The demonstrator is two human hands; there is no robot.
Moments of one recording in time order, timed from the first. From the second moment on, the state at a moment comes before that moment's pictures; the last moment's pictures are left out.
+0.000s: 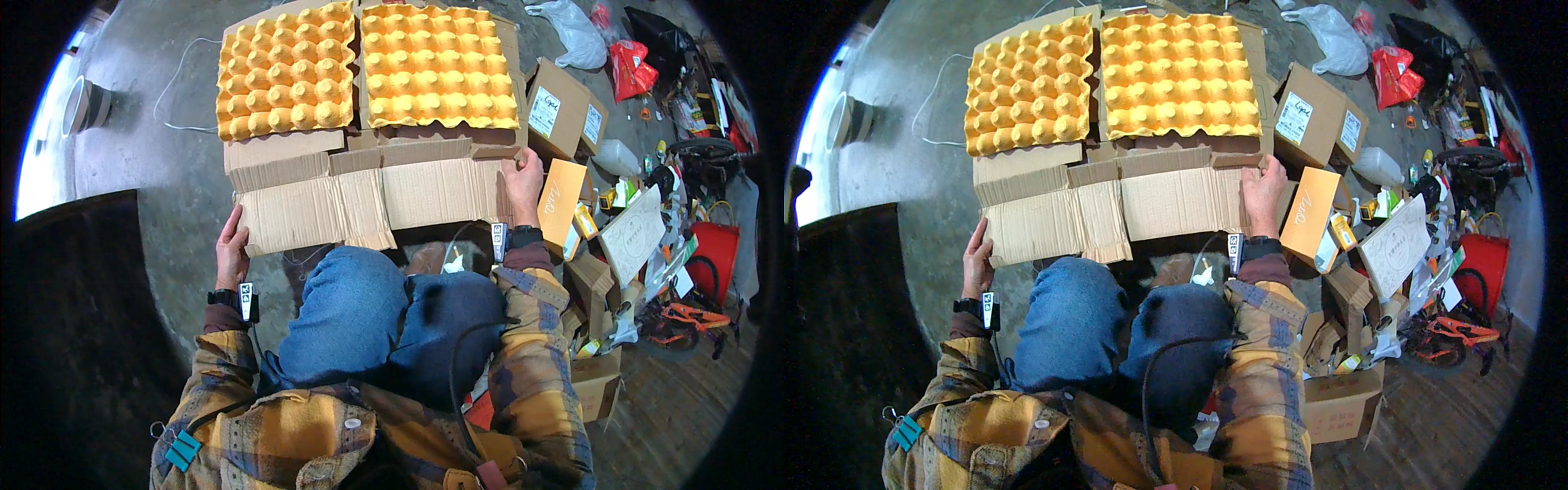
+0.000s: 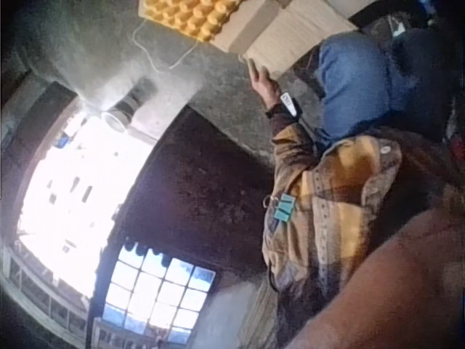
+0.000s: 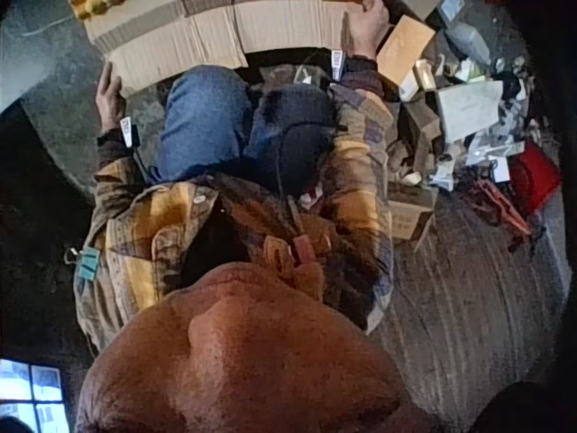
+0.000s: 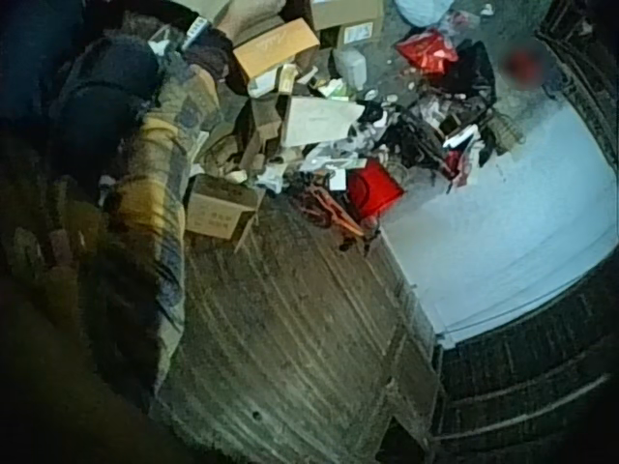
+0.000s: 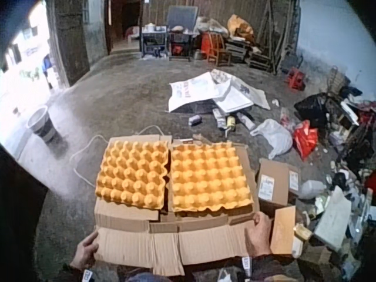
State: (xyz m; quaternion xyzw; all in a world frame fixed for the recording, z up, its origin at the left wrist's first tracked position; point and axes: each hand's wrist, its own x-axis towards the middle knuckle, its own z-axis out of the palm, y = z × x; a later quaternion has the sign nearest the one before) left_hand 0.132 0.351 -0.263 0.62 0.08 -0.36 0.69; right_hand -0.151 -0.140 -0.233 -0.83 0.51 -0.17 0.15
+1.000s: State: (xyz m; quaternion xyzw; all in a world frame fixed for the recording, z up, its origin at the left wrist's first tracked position) left_hand 0.188 0.320 -0.273 0.75 0.00 -0.31 0.58; right_hand -0.143 -0.164 -0.241 -0.63 0.50 -0.21 0.56
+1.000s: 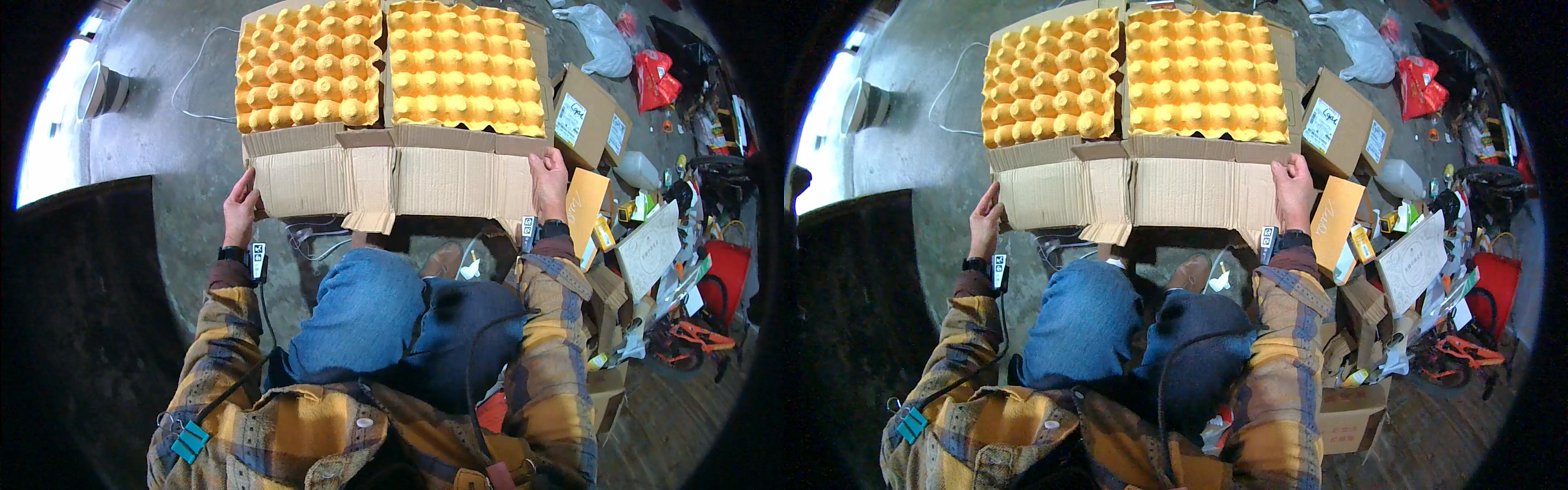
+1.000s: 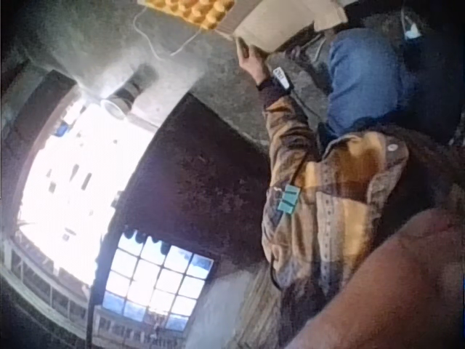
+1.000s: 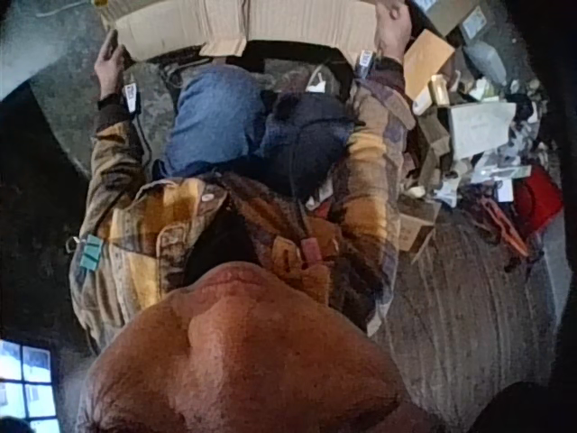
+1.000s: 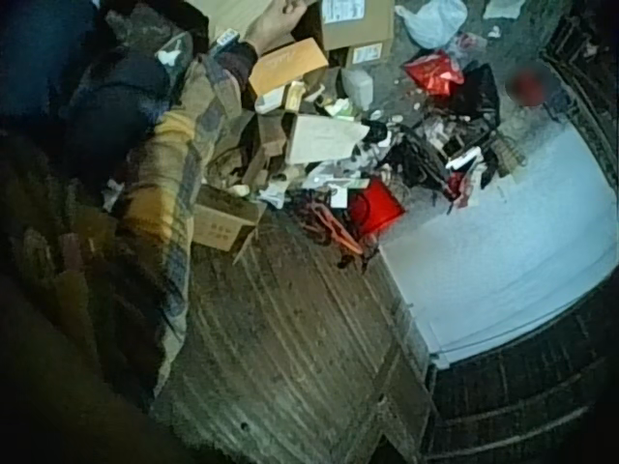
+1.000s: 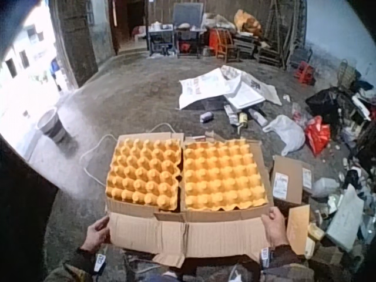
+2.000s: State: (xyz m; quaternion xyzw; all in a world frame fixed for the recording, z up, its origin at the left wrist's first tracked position) left_hand 0.107 0.150 -0.276 0.76 -0.62 -0.16 0.07; right_hand -0.128 -0.149 -0.265 -0.69 0.60 -0.23 0.34
